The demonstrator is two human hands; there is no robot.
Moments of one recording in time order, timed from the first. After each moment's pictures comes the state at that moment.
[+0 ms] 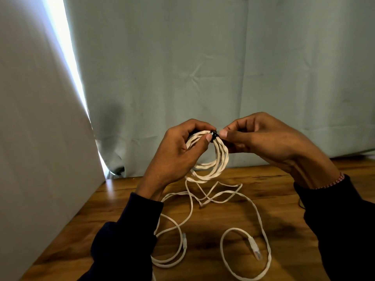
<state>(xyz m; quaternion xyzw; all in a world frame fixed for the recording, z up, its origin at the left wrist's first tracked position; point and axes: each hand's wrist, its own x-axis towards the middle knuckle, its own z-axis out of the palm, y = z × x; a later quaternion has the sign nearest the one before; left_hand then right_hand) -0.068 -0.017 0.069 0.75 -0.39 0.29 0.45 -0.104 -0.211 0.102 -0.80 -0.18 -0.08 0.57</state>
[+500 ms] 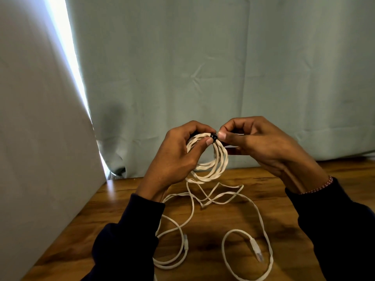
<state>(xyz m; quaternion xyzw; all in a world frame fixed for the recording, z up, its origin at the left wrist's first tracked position) -0.066 -0.013 0.070 0.77 -0.37 0.29 0.43 -0.091 -0.205 0.092 -0.78 -0.18 -0.12 0.59</state>
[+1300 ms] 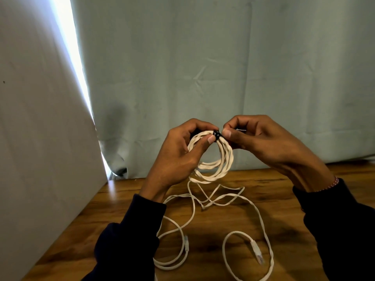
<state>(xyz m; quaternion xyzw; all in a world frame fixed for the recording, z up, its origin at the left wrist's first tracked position) -0.071 -0.015 0.072 0.73 -0.39 0.28 0.48 -0.089 -0.213 0.093 -0.79 -0.27 -0.16 0.53</state>
